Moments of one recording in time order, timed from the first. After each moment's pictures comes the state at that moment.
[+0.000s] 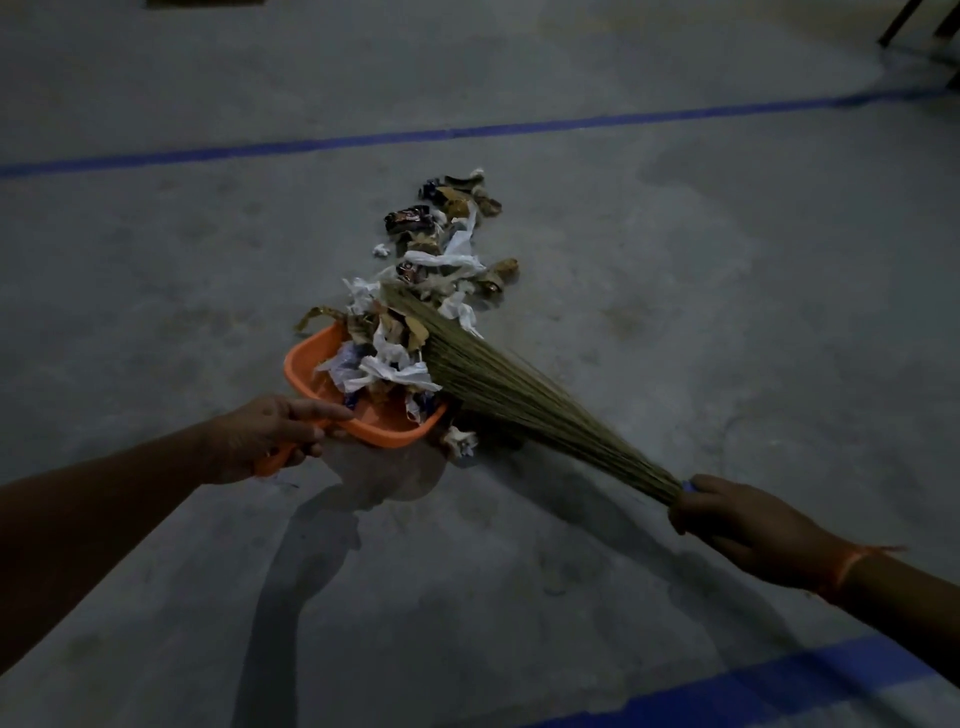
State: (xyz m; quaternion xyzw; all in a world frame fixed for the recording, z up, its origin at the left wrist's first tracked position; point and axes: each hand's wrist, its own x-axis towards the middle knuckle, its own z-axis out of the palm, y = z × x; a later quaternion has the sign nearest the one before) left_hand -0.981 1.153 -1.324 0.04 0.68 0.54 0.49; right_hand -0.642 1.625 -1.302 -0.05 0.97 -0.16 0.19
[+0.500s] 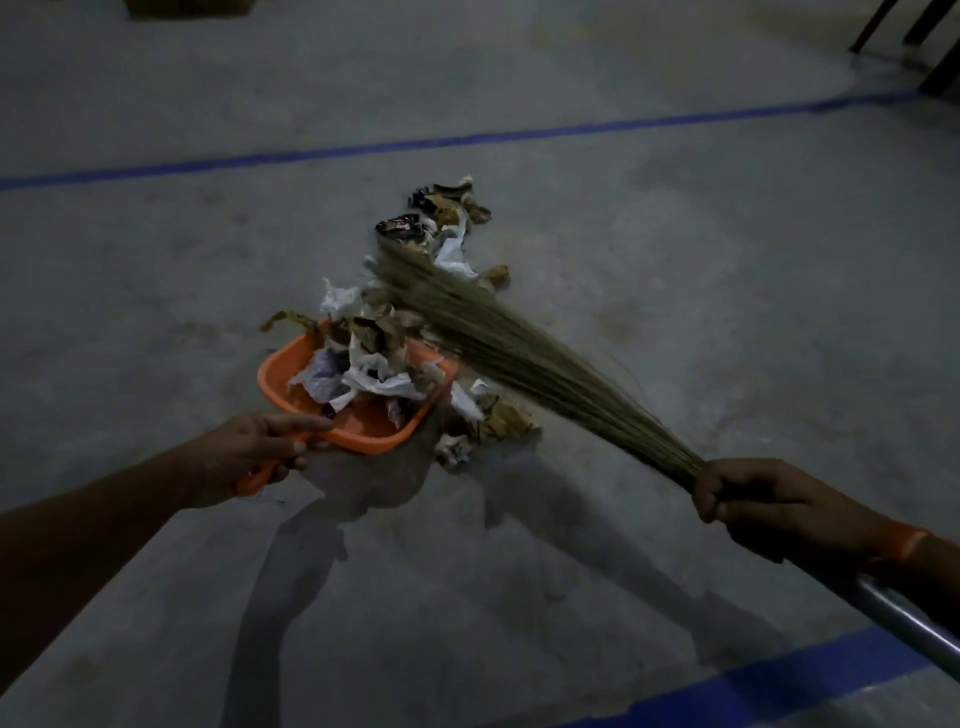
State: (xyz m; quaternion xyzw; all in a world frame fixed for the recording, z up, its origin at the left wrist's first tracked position) left_hand -0.976 1.139 -1.324 0.03 0.68 0.56 0.47; right_hand -0.640 1.629 -1.255 0.11 0.77 -0.60 0.20
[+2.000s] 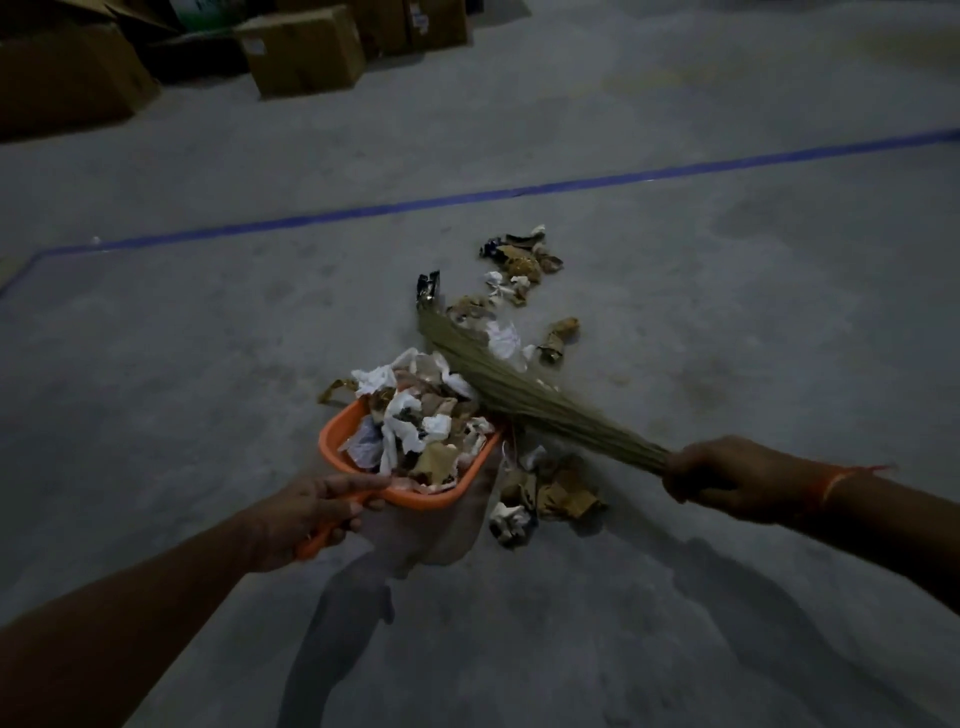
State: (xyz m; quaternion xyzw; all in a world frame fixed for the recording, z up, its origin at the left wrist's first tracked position) left_hand -0.968 1.144 -1.324 -0.03 0.68 0.58 0.45; right_hand -0.821 1.650 -1.295 -0.11 0.95 -0.19 0.23
